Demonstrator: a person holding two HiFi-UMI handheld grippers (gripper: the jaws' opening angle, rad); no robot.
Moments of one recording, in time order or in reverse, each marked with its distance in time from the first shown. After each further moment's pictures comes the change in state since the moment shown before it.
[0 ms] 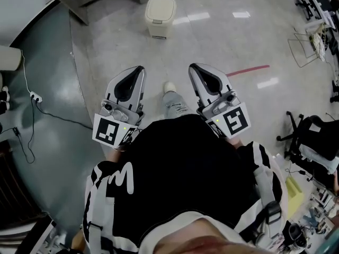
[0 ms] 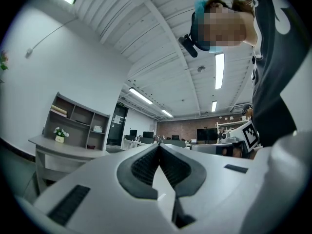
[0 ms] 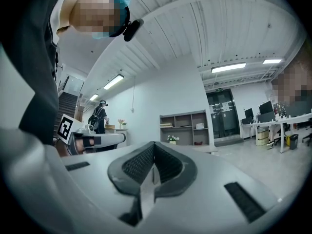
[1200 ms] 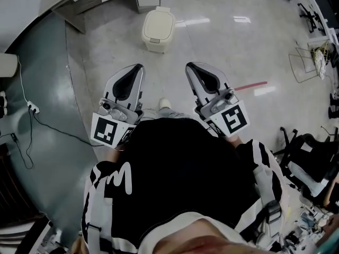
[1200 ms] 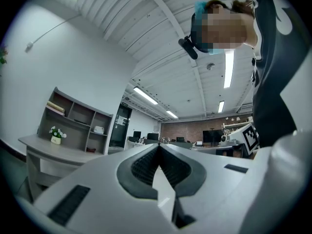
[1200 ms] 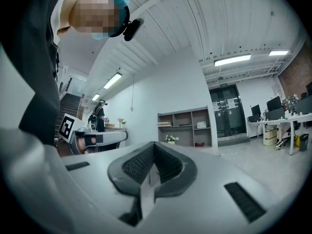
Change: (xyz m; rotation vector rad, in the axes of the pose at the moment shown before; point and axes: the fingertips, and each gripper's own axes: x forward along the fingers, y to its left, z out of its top) left arm 0.149 0.097 -0.025 -0.017 0.045 0.034; right arm 0.119 -0.140 0.006 0.005 0.009 0.069
